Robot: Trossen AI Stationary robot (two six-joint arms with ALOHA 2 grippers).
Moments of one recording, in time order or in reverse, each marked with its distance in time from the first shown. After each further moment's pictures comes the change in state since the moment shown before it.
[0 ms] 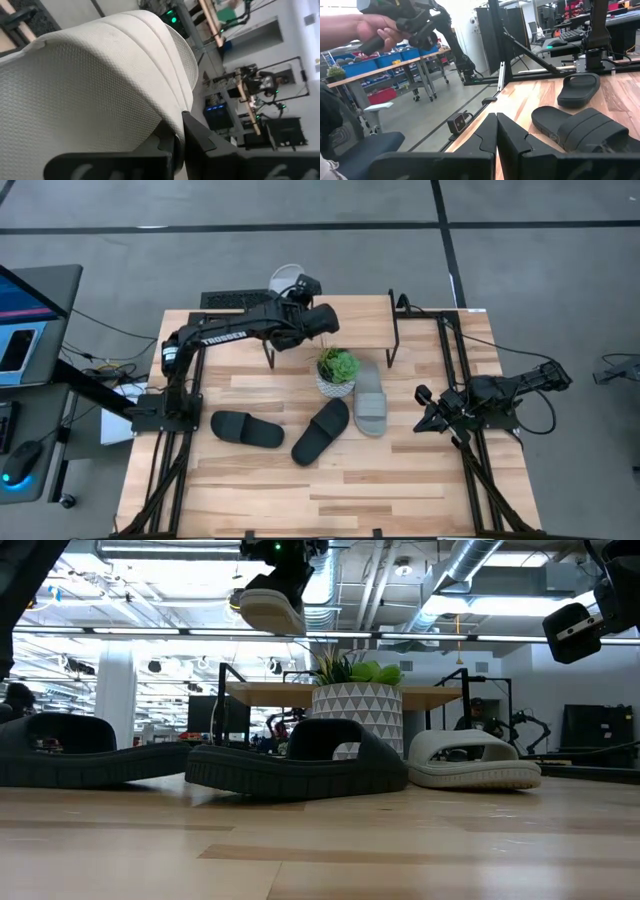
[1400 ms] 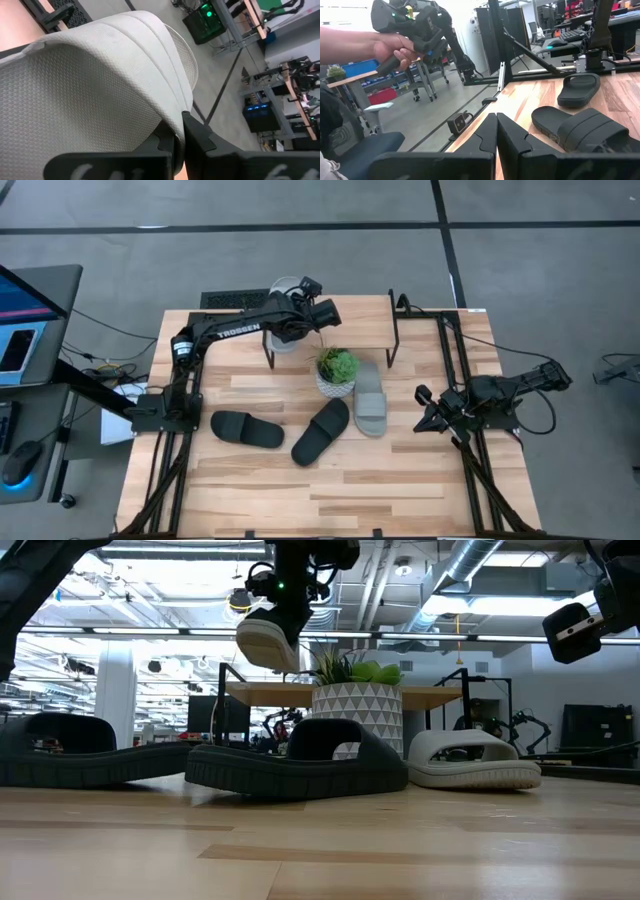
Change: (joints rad) left arm 0.092 0.083 -0.035 -0.035 0.141 -0.002; right arm 0.000 -0.001 0.000 0.000 0.000 0.000
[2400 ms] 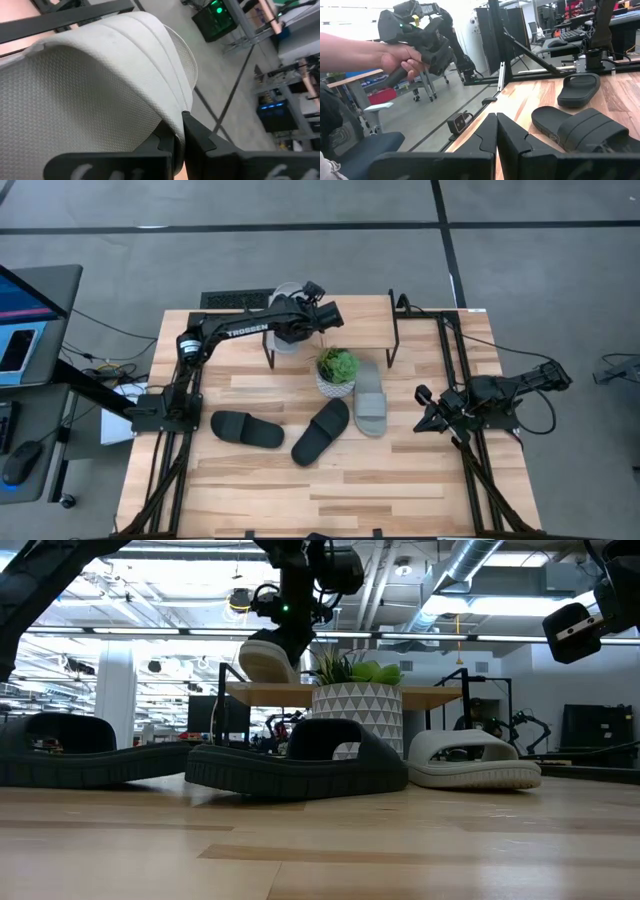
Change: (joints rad) left arm 0.028 0.050 -0.051 0.058 0.030 0.020; right arm 0.000 0.000 0.000 0.000 0.000 0.000
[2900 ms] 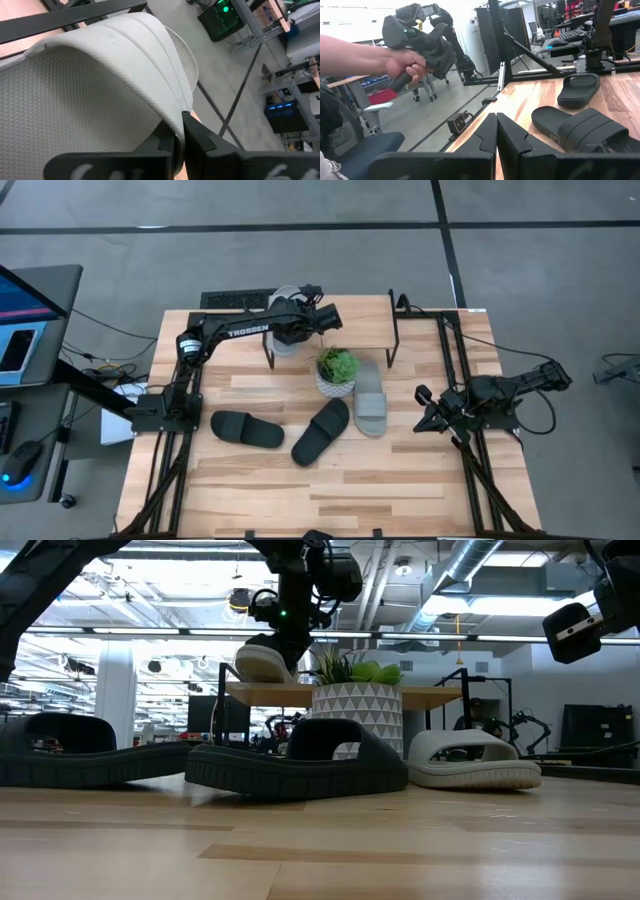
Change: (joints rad) left arm 0.011 -0.001 -0.034 0.005 0.012 -0.012; right arm 0.000 0.000 0.000 0.000 0.000 0.000
